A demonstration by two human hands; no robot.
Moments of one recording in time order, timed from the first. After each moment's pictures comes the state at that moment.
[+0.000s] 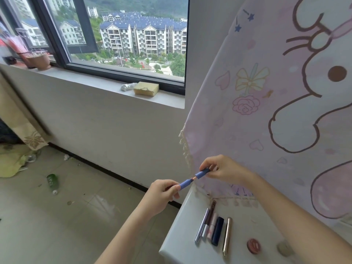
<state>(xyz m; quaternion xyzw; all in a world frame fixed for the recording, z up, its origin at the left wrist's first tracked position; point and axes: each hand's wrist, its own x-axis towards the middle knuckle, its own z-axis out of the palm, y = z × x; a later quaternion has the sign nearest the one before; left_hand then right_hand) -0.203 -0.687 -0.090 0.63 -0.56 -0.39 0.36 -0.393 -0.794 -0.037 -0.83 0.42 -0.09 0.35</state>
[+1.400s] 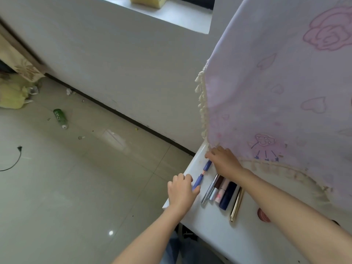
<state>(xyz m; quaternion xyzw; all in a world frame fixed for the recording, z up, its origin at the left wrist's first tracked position) -0.265 -0.695 -0.263 0.81 -0.54 -0.23 0.06 -0.377 -0.823 -0.241 -0.90 0.38 0.17 0.10</state>
